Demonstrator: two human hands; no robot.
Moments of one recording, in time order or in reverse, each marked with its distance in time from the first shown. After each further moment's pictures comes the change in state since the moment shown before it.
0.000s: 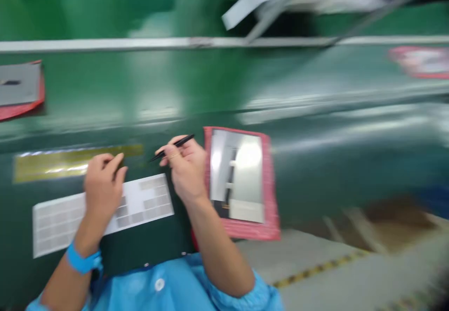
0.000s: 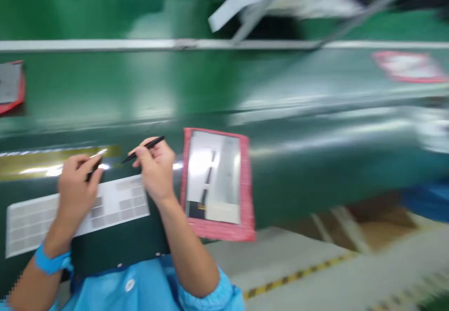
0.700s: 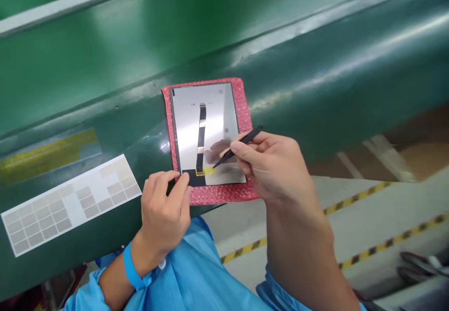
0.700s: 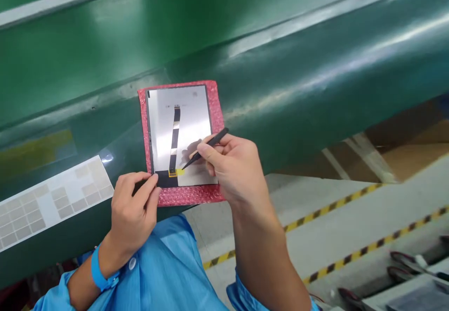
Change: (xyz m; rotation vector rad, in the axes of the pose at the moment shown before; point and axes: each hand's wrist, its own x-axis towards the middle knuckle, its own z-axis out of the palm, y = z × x) left_hand -0.061 0.150 0.046 -0.385 -0.100 0.201; right_hand -0.039 -0.041 -0.177 -0.296 0.238 0.256
